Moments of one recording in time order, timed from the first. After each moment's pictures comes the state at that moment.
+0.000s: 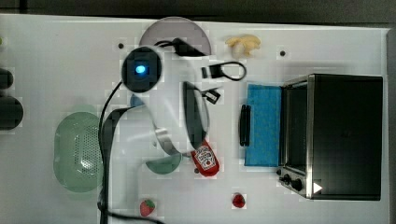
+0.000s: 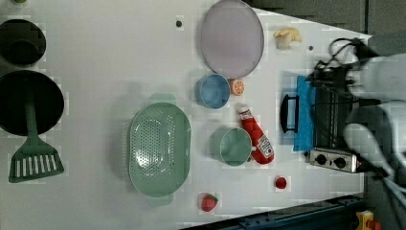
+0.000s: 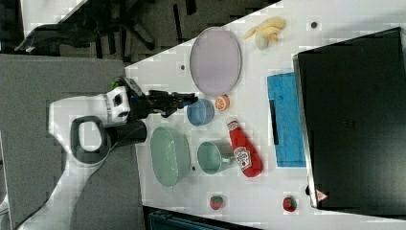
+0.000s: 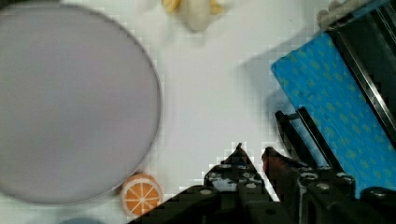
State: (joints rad) arm 0.48 0.16 -0.39 -2.02 -0.28 0.62 0.07
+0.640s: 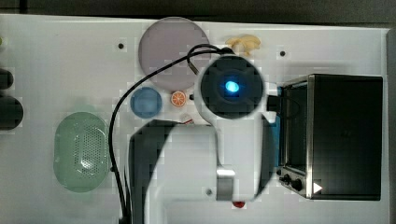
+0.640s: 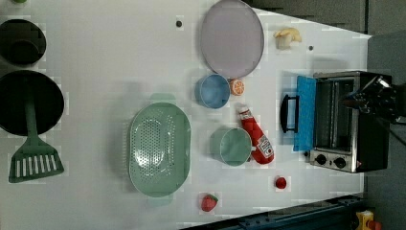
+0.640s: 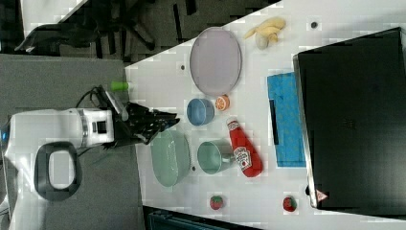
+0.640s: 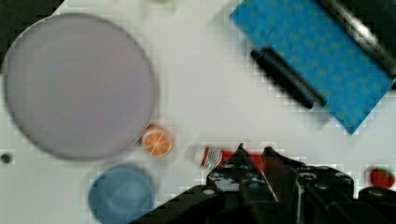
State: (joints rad) arm 0.43 -0.09 -0.46 -2.02 -0.07 0.38 0.07
